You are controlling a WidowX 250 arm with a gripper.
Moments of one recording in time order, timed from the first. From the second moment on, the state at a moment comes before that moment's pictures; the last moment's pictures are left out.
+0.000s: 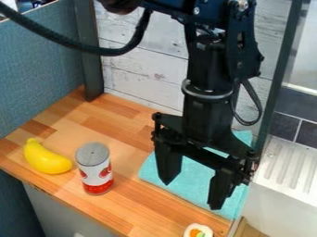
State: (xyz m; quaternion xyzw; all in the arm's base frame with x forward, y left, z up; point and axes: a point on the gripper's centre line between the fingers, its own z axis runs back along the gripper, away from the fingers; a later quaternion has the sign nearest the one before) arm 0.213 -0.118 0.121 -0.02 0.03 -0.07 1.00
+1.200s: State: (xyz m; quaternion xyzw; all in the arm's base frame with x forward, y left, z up) arm 0.211 -0.106 0.059 -0.01 0.08 -0.09 0.99
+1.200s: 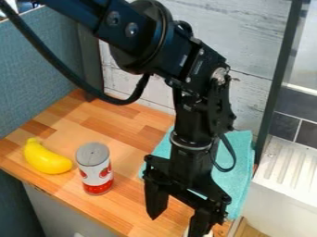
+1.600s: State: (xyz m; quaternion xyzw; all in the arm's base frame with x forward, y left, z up) arm 0.212 -0.120 0.054 -0.01 0.09 -0.11 0.99
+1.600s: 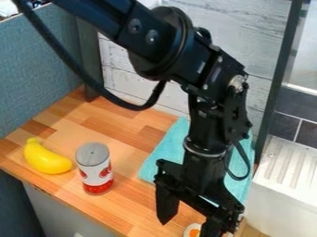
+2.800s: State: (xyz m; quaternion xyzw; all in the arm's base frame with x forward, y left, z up) arm 0.237 -0.132 0.061 0.01 0.07 -0.08 0.99
